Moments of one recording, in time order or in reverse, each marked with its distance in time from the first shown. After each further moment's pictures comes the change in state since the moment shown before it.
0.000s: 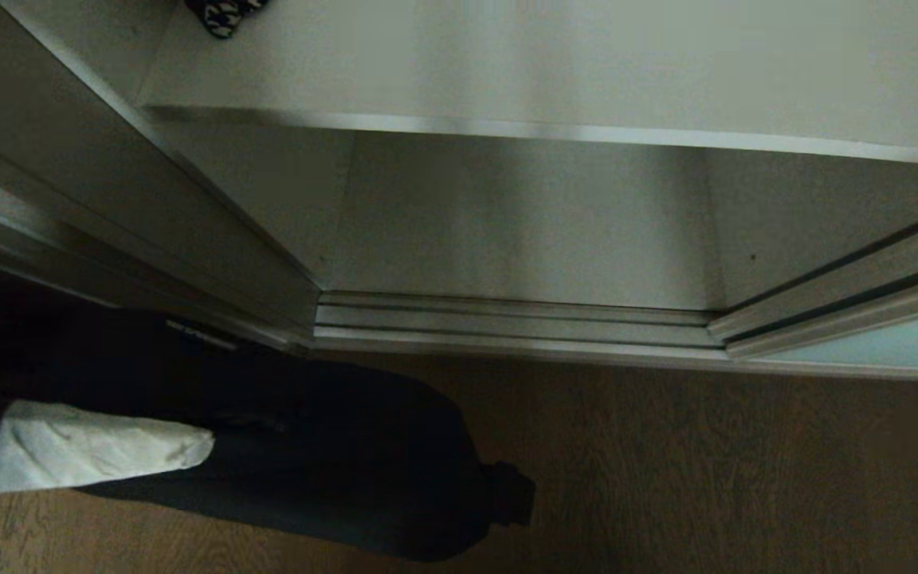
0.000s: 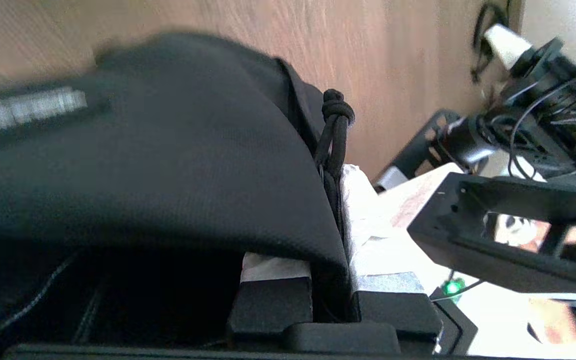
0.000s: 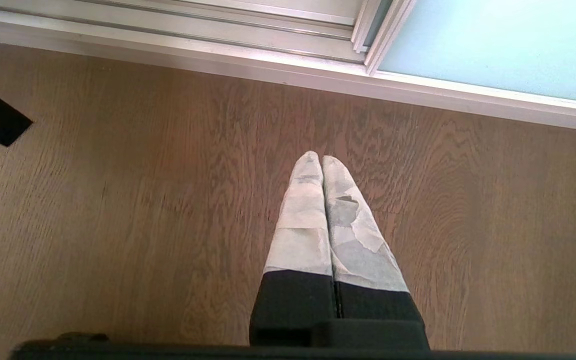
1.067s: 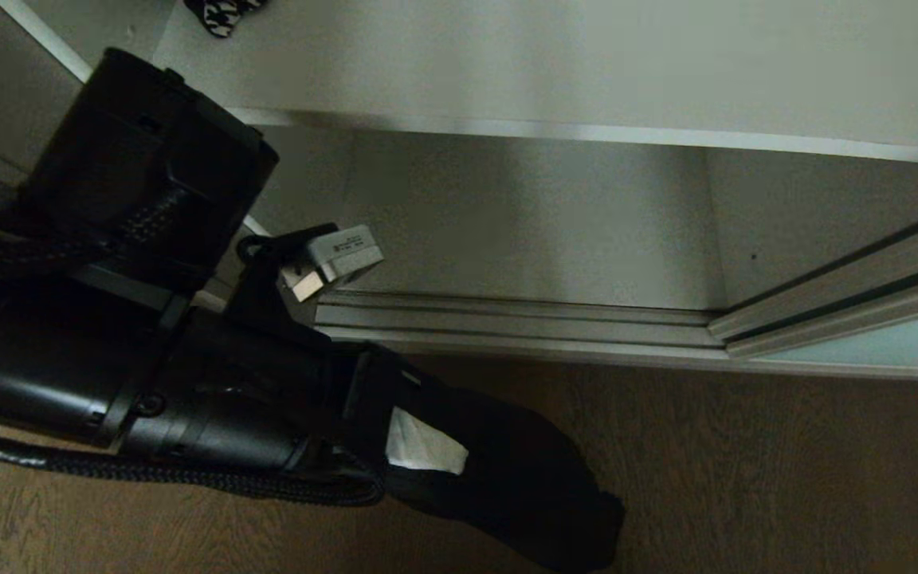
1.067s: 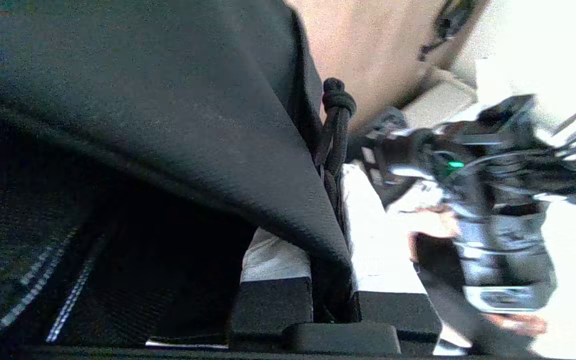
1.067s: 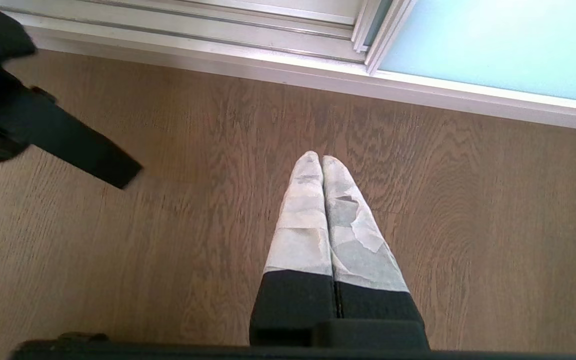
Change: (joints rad) left arm -0.312 0.365 -0.054 -0.144 0.133 -0.536; right arm 0.000 0.000 0.000 0.000 0.000 0.000
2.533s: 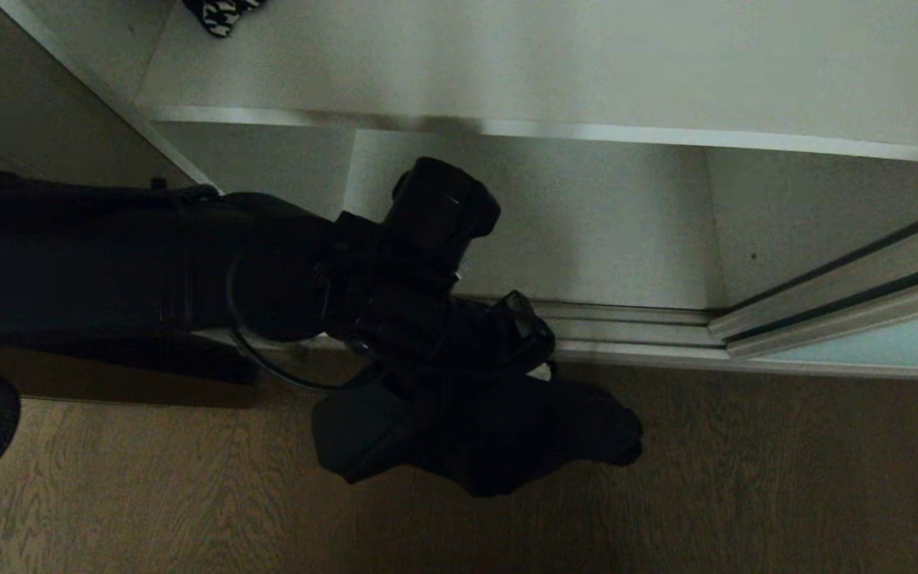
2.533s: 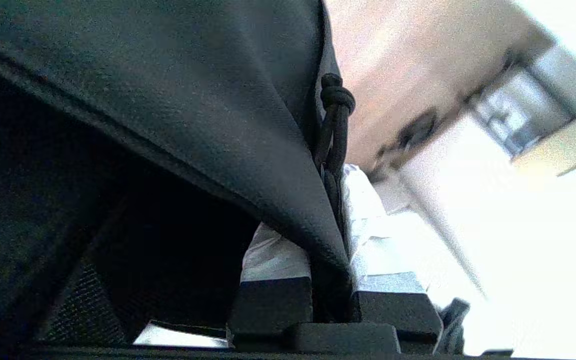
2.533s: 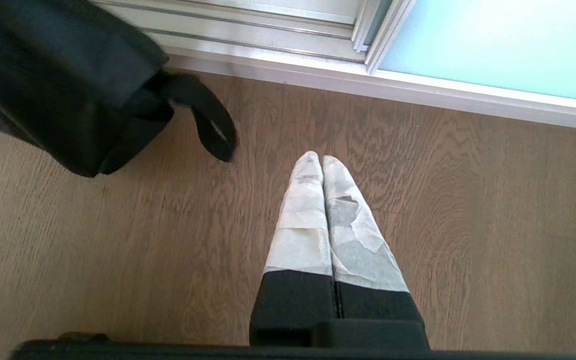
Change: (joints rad) left arm 0.046 0.453 -0.277 -0.201 0.110 -0.365; right arm 0.000 0.000 0.000 0.000 0.000 0.000
